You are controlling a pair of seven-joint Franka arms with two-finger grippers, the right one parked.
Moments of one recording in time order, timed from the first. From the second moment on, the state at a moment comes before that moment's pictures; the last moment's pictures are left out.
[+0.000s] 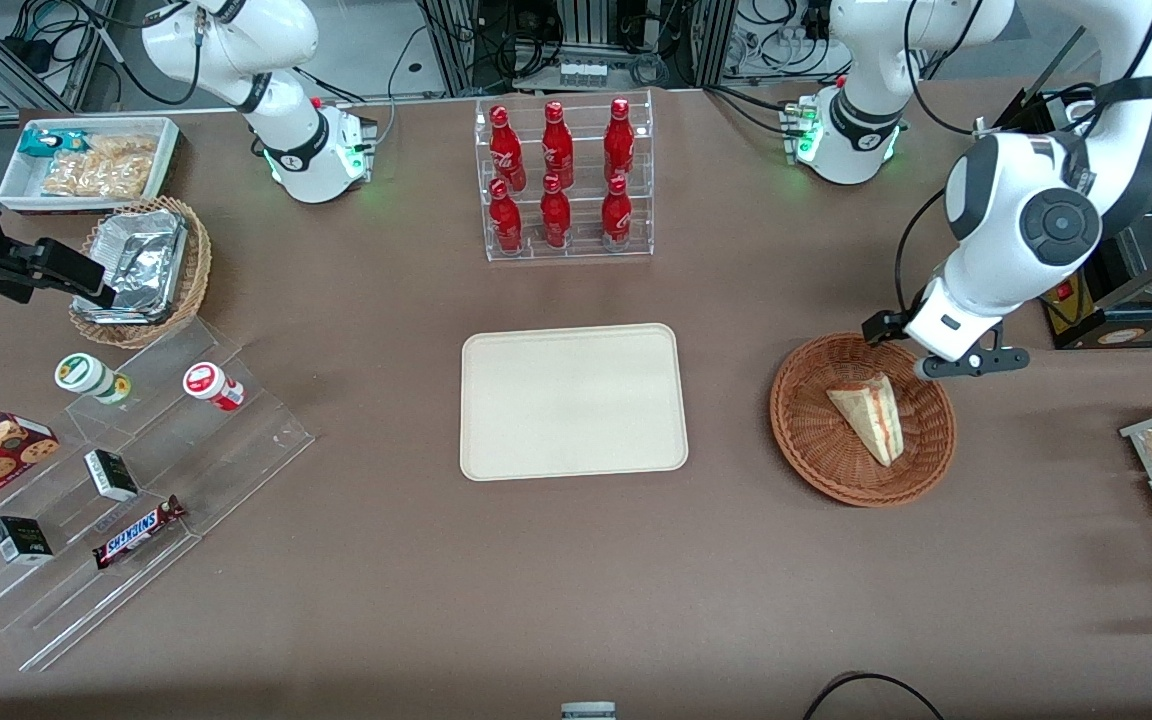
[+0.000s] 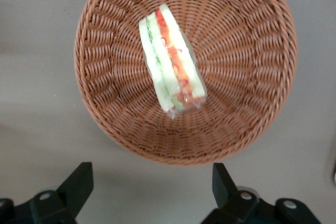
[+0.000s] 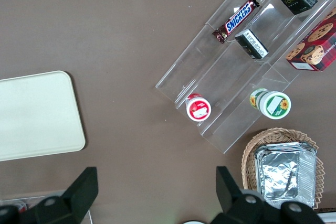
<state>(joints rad) -0.10 0.01 -0.04 -2.26 0.03 2.17 -0.31</state>
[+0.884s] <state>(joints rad) -0.10 0.22 -0.04 -2.26 0.03 2.47 -0.77</state>
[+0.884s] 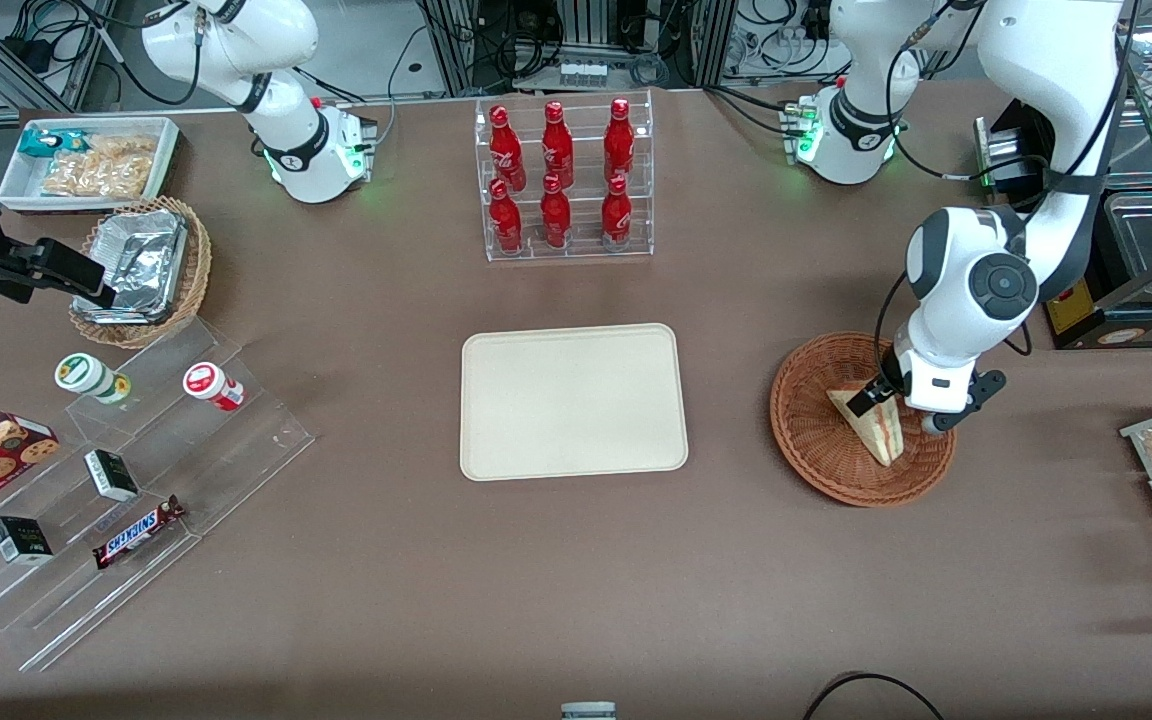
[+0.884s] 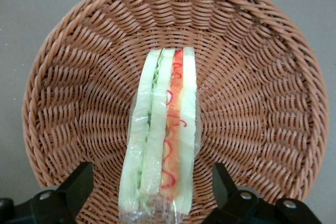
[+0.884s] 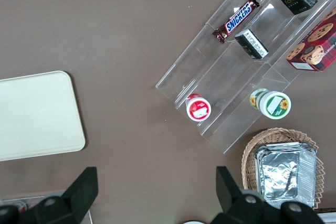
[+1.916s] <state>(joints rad) -0.16 0.23 -0.04 -2.07 0.03 2.17 -0.57</state>
